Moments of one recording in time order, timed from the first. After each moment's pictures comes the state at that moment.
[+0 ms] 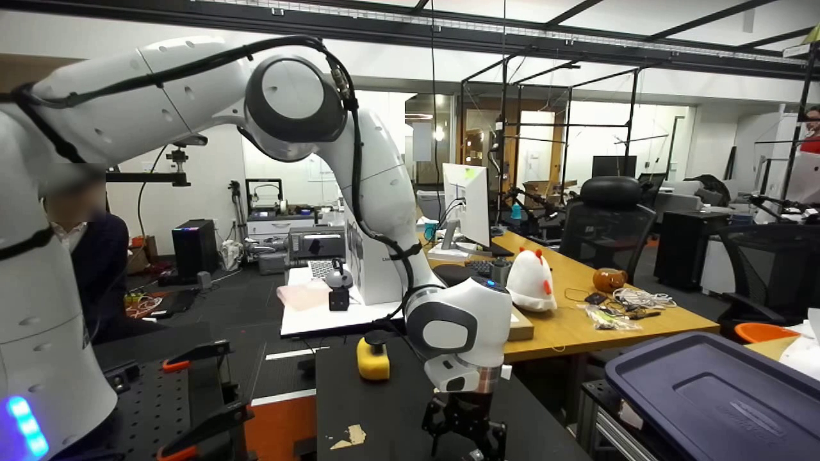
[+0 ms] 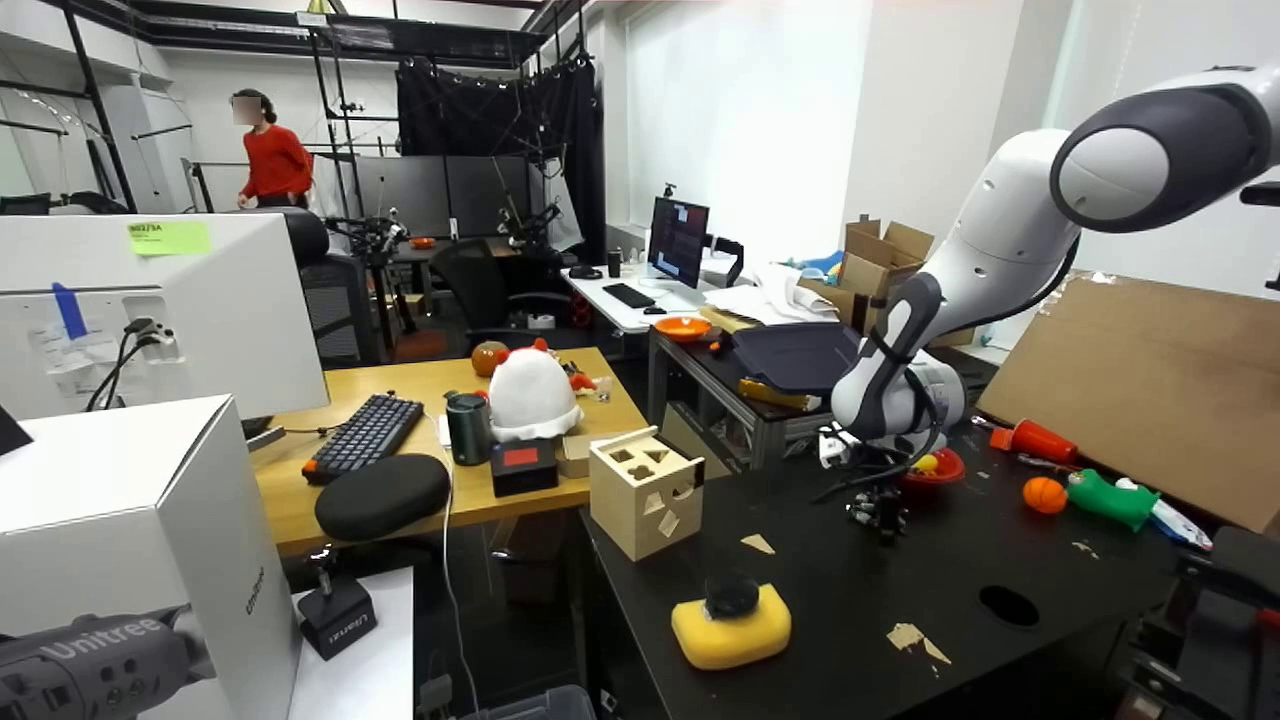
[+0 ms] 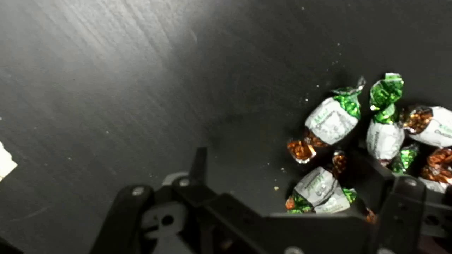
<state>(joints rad) -0.09 1.14 -0.24 -1.67 0.38 2.62 2.01</state>
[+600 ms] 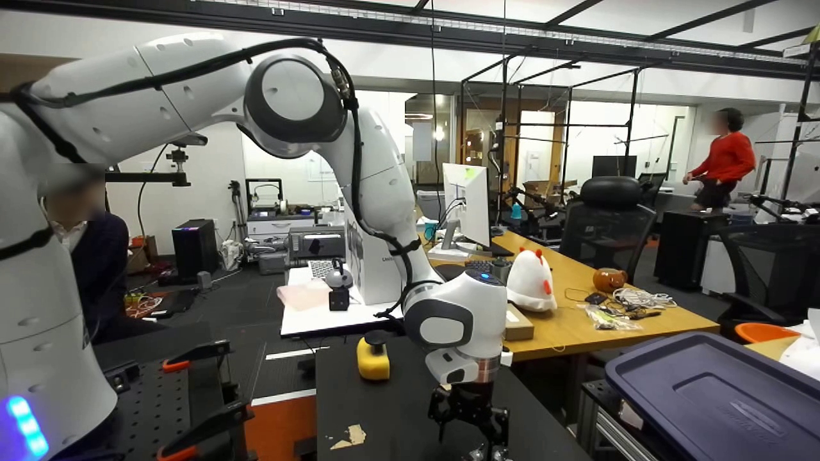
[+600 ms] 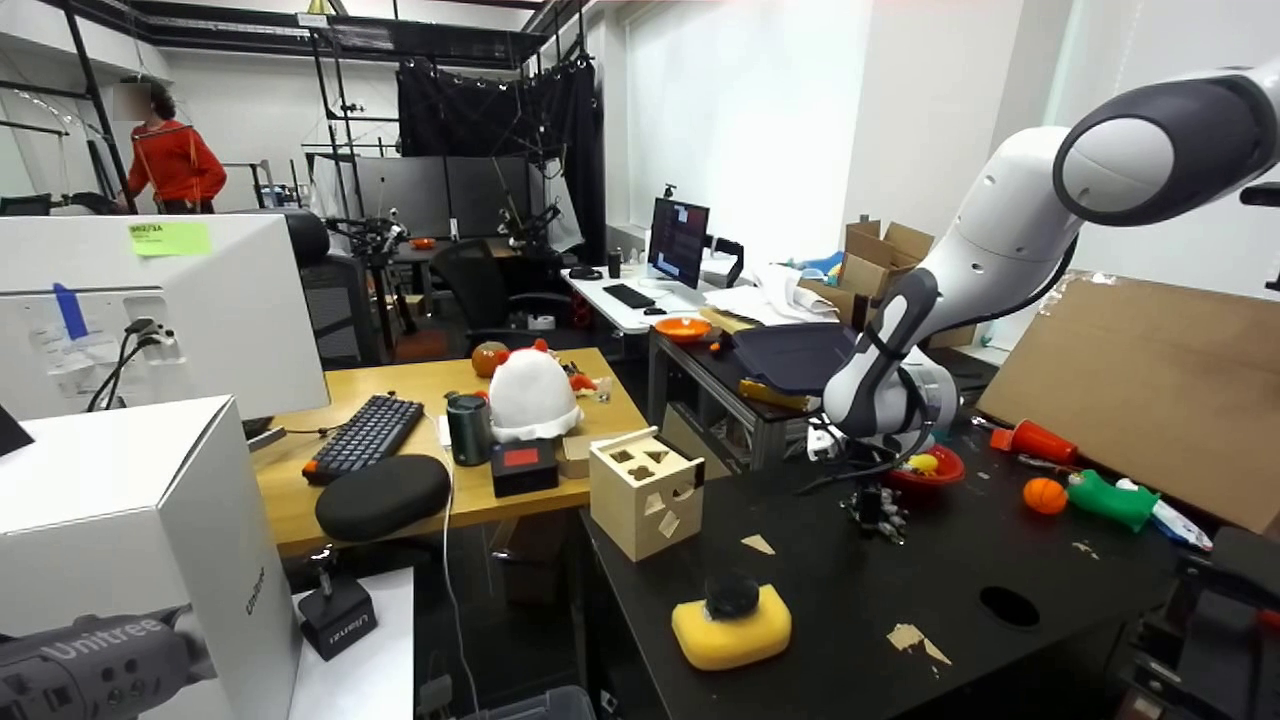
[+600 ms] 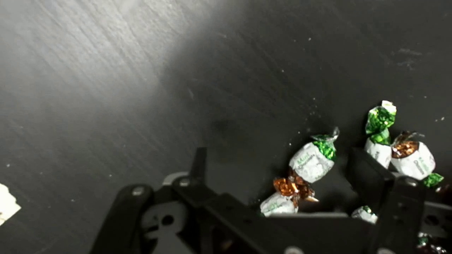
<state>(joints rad) -0.11 1.13 -0.20 -1.67 0.40 2.71 2.01</state>
